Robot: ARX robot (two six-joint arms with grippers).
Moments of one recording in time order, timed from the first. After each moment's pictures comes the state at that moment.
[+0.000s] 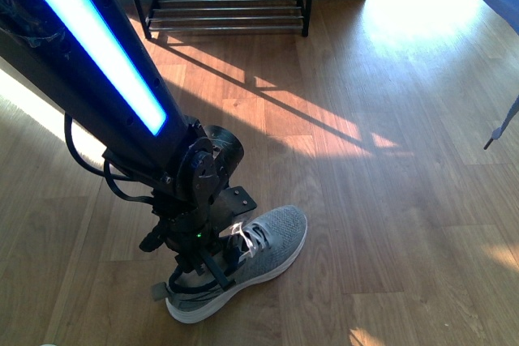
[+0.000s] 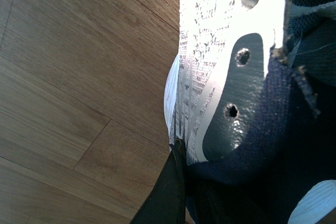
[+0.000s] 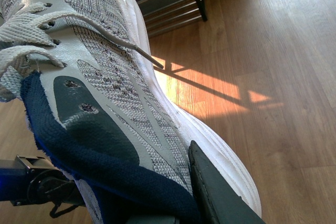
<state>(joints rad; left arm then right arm) -0.45 2.75 1.47 -0.21 -0.07 0.46 -0.15 0.89 0.38 0.17 -0.41 0.30</state>
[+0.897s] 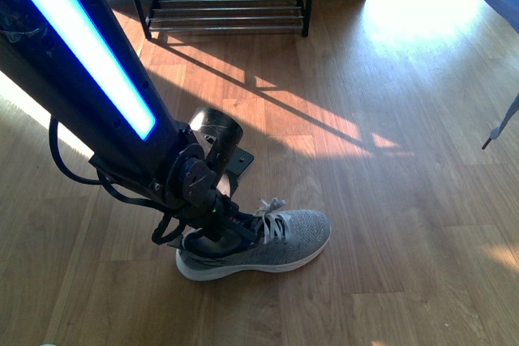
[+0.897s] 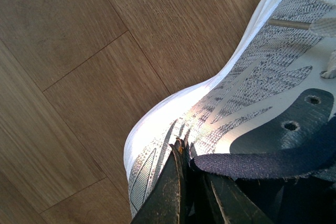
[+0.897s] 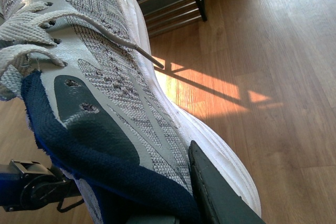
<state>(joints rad) -0.45 2.72 1.41 0.14 -0.03 0.12 -0.15 0.89 0.38 0.17 -0.41 0.30</state>
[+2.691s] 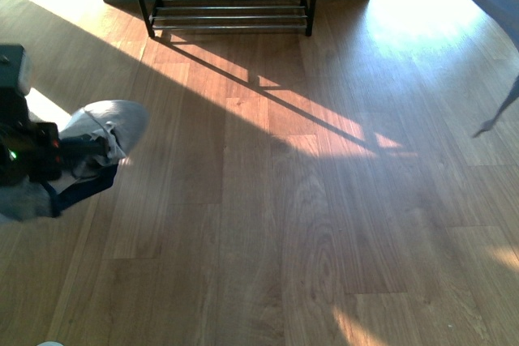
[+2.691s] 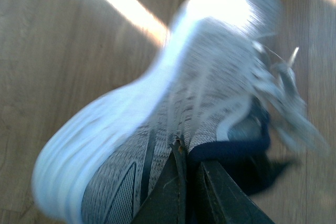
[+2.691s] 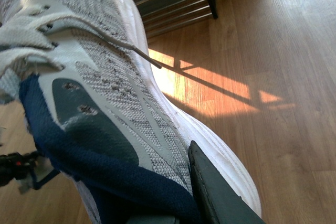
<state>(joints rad) -0.13 2.07 0.68 0.65 -0.27 -0.13 -0.14 0.89 0.38 0.17 -0.42 0.30</state>
